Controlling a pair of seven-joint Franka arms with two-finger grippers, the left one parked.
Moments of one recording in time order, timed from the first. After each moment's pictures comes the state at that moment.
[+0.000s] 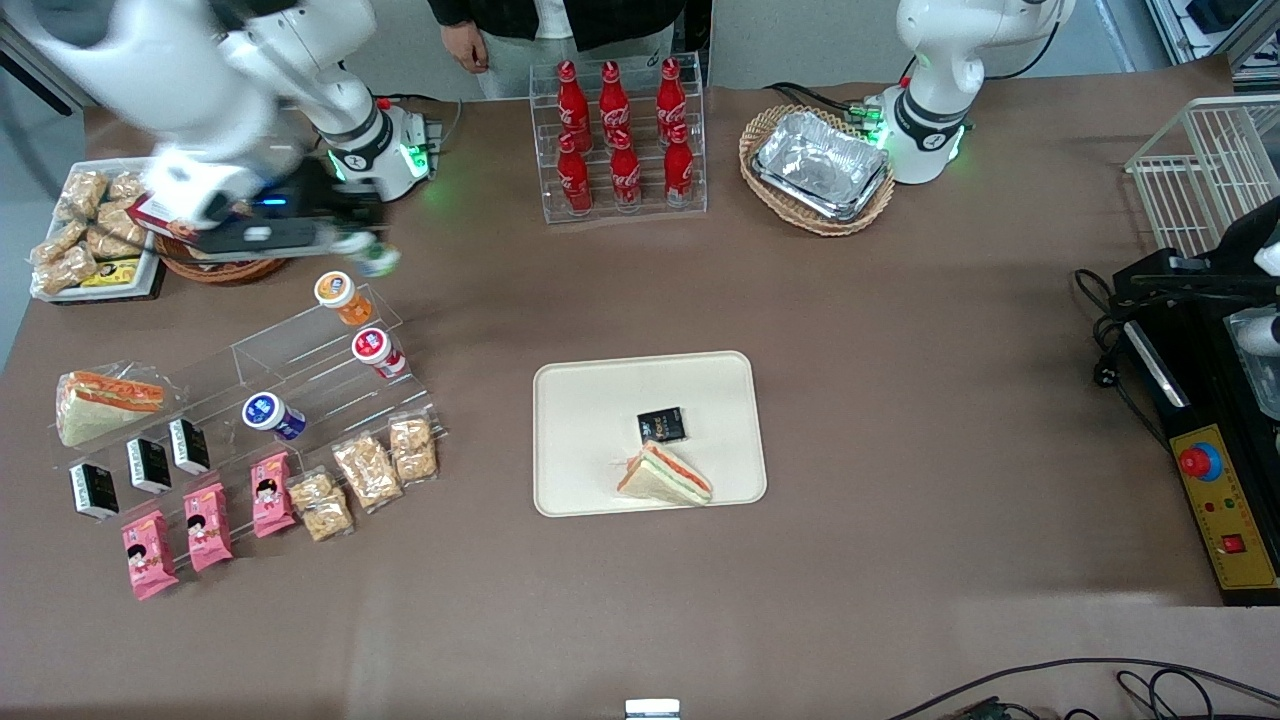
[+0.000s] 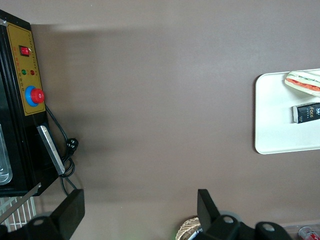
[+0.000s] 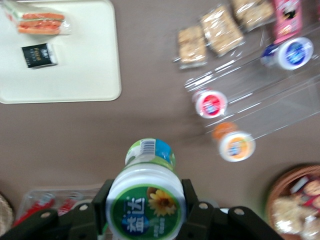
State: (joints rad) arm 0.65 -0.17 -0.22 -1.83 0.05 1.55 0.45
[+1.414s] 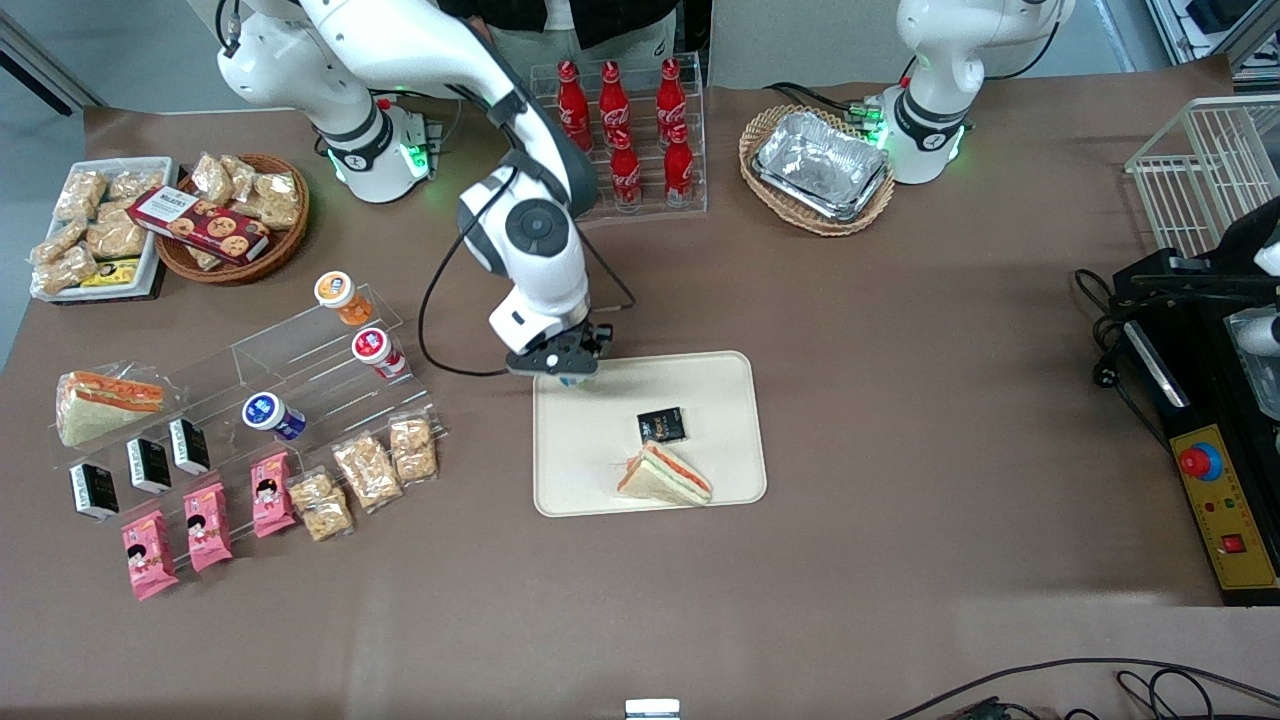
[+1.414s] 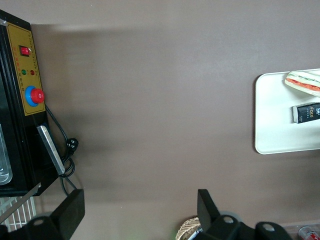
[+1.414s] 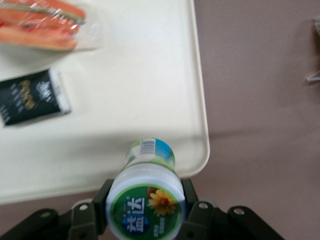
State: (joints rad) arm 0.94 0.40 -0.24 -1.94 0.07 2.33 0.78
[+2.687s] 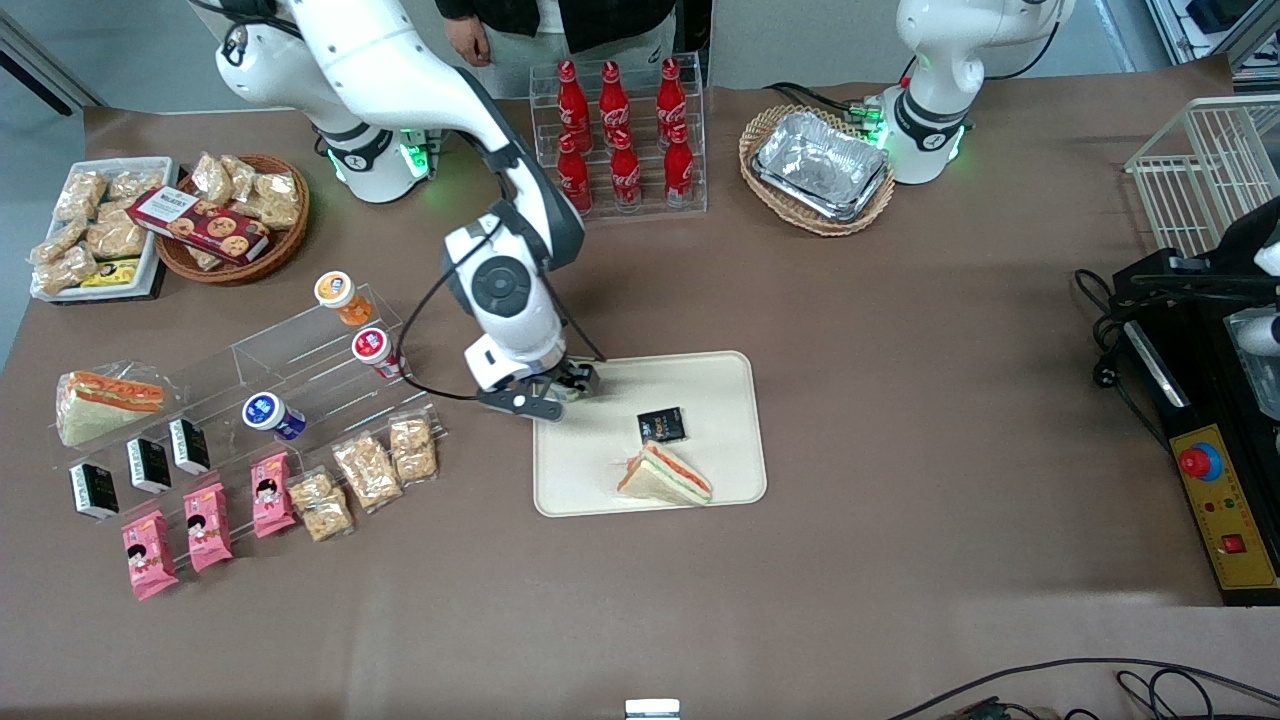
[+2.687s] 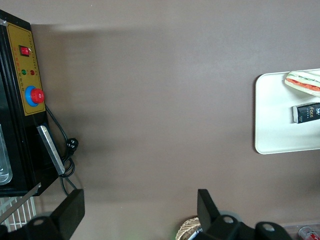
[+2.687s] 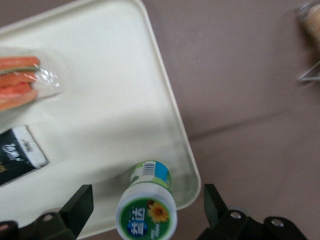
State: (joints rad) arm 0.89 0.46 -0.30 -1.90 0.21 2.35 0.77
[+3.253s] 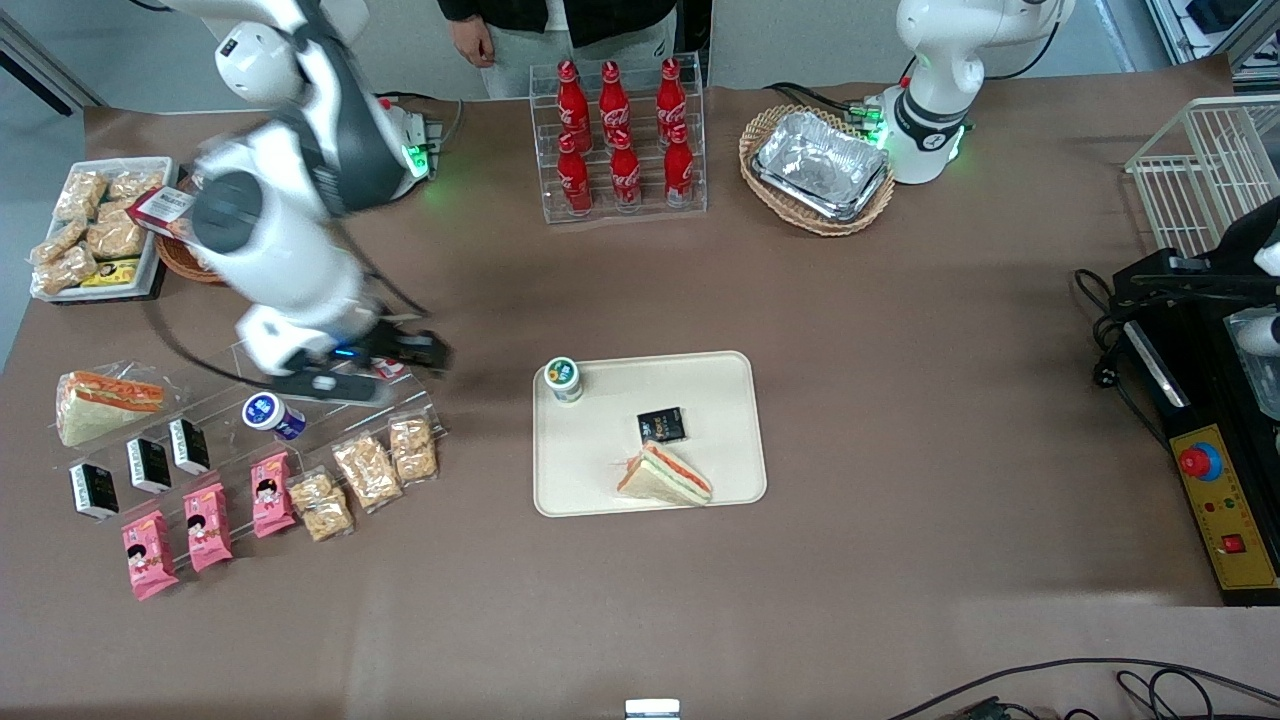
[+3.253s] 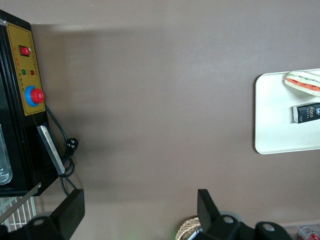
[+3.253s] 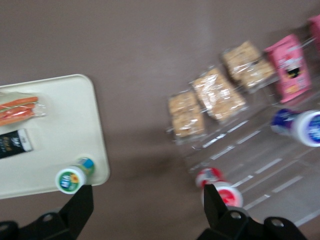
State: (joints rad) arm 0.88 0.07 -0.56 -1.88 0.05 1.96 0.42
